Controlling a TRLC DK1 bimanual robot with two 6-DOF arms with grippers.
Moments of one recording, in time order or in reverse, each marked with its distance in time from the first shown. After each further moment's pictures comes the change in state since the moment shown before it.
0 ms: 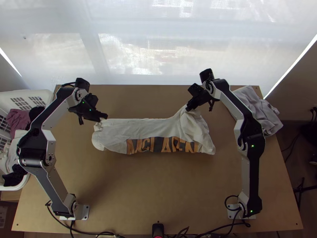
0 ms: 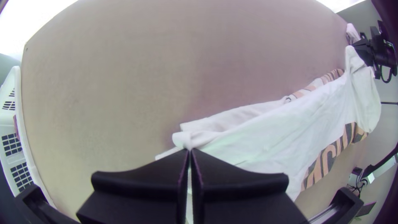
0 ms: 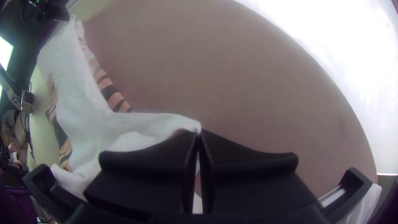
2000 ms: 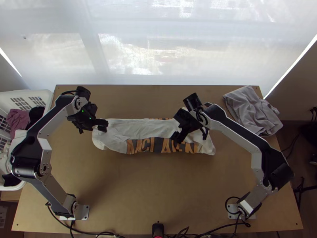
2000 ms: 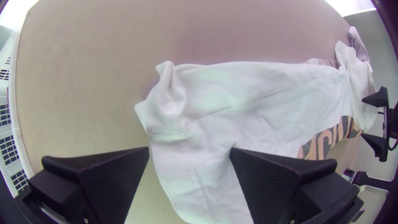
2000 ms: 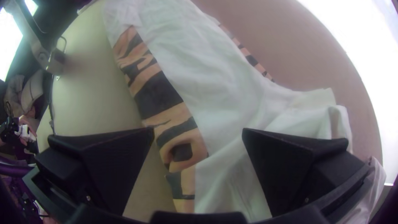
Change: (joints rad) left arm -0.023 -0.116 -0.183 -0.004 0.021 -0.106; right arm 0.304 -0.516 -0.620 0.139 0.036 0.128
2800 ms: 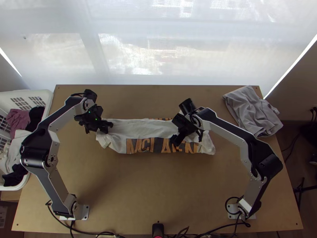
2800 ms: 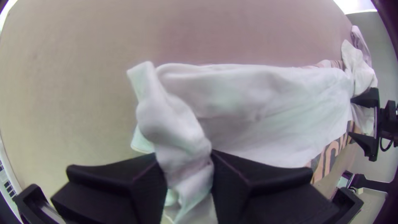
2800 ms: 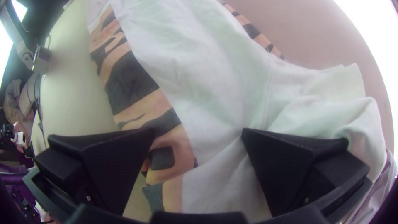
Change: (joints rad) left arm -0.028 0.135 0.009 0.063 0.050 -0.018; right arm -0.004 0.121 -0.035 0.075 0.034 0.022
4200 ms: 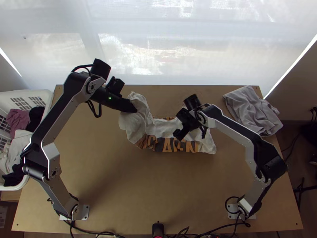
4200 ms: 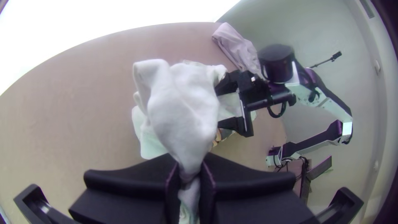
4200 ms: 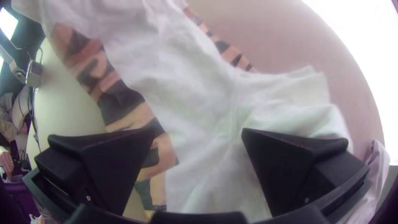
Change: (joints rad) left arm -0.245 -0.116 0.510 -0.231 0.421 -0.011; right arm -0.037 -0.034 0.018 0.008 0.051 0.024
